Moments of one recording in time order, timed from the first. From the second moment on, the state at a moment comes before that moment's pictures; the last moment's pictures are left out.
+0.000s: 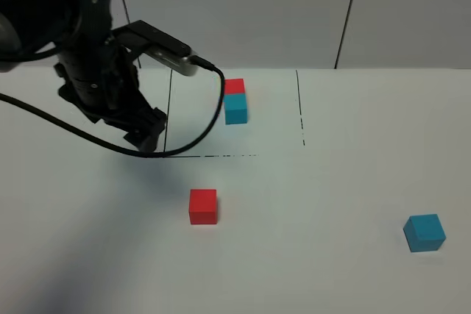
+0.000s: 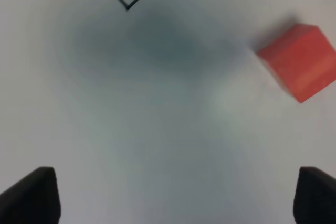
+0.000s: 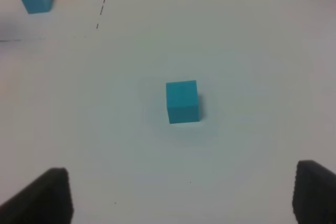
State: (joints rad) left arm -0.36 1.93 -1.69 0.01 1.19 0.27; right arm 0.00 -0.01 -0.50 0.07 1.06 -0.03
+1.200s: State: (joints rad) left arm -0.30 1.04 -0.83 0.09 0.71 0.03; right arm 0.00 -0.01 -0.50 0.07 1.06 -0.03
